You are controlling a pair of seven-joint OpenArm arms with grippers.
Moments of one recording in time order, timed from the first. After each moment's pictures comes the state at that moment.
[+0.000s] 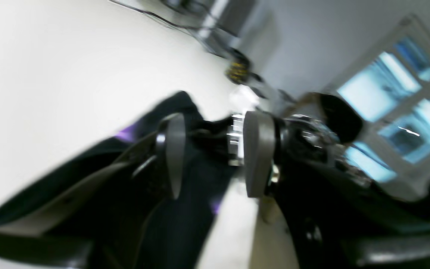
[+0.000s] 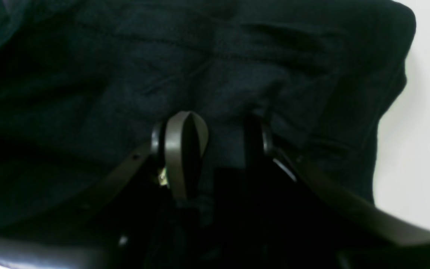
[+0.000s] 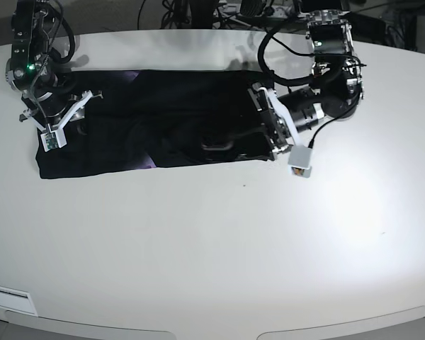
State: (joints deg) left arm 7.7 -1.2 -12.3 106.6 -78.9 -41.5 70.5; right arm -20.9 19.9 11.9 102.2 18.3 23.1 -46.1
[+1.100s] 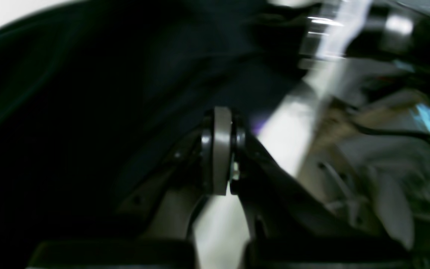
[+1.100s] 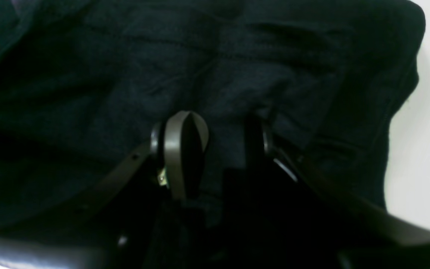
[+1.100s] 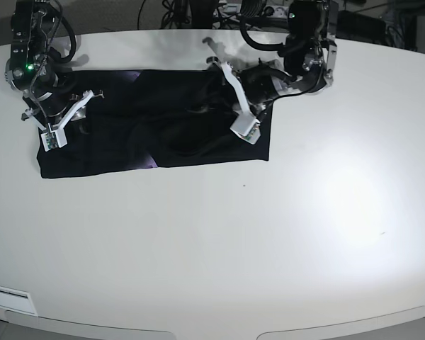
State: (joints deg) left arm 15.2 -3.7 7.5 106.6 -48.7 -35.4 57.0; right arm -20.9 20.0 11.9 102.2 21.1 23.6 -46.8
